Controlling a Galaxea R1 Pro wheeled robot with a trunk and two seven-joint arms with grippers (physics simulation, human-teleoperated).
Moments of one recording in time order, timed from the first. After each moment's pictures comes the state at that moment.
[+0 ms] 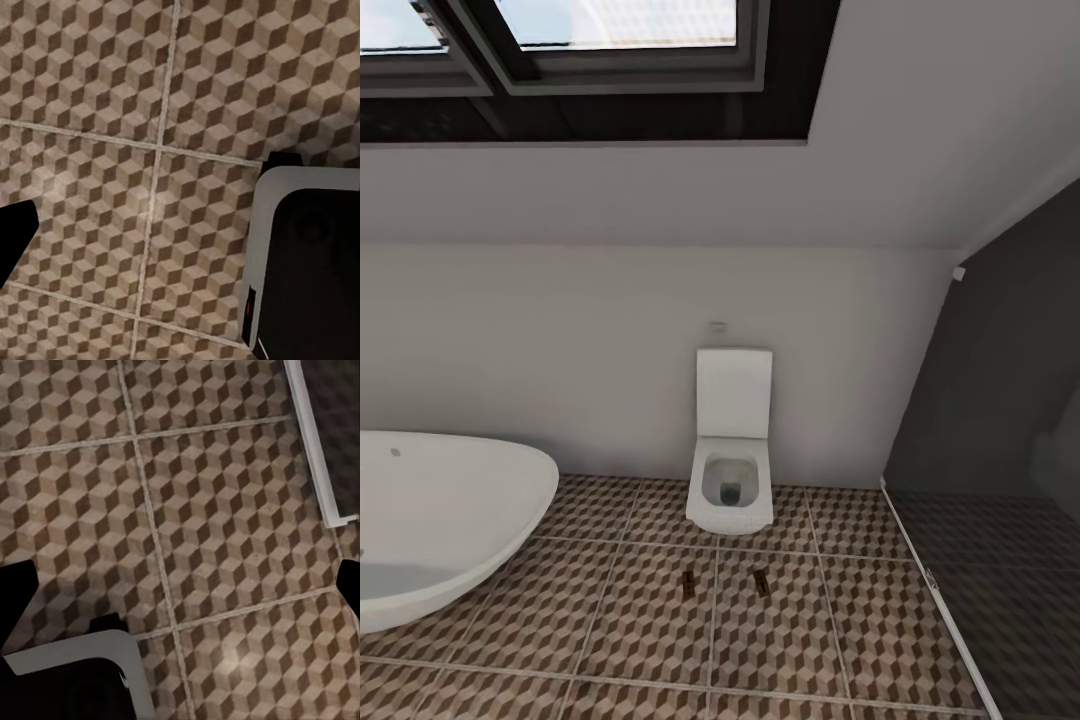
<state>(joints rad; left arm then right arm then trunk) -0.26 0.15 -0.33 0.07 0.39 -0.17 0.04 -0.19 -0.11 0.16 -0.02 -0.38 -0.44 -0.08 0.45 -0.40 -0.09</state>
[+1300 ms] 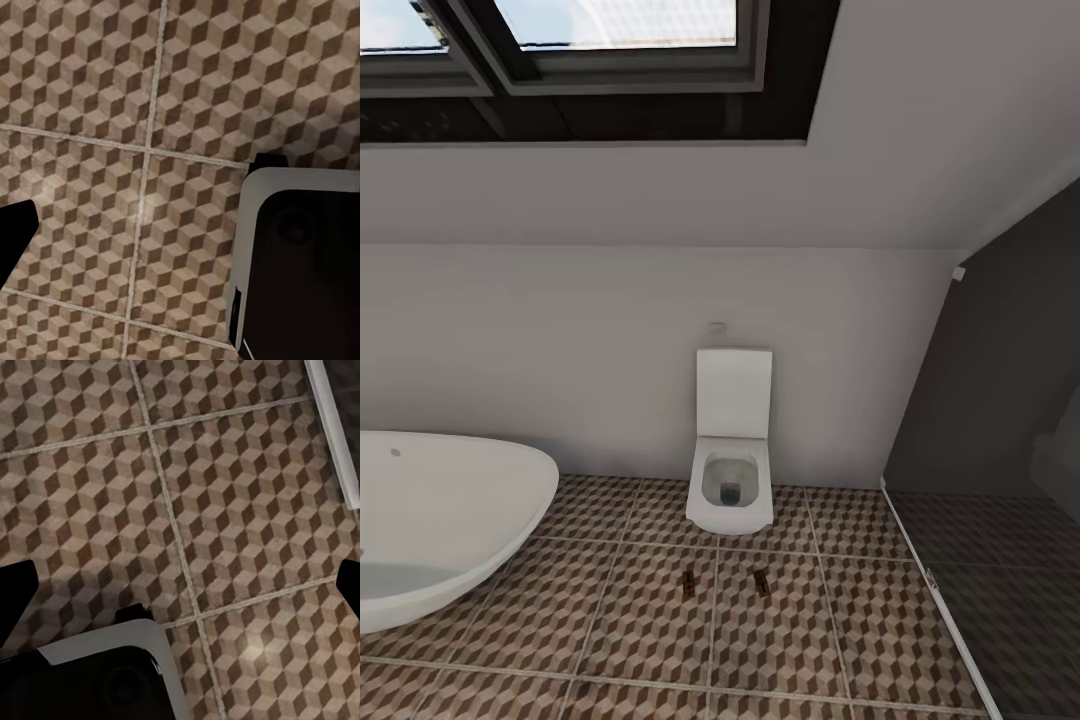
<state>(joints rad) -0.26 0.12 -0.33 0.07 0.39 -0.18 0.04 -0.19 -0.07 0.16 -0.02 -0.43 -0.43 -0.08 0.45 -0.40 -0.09</state>
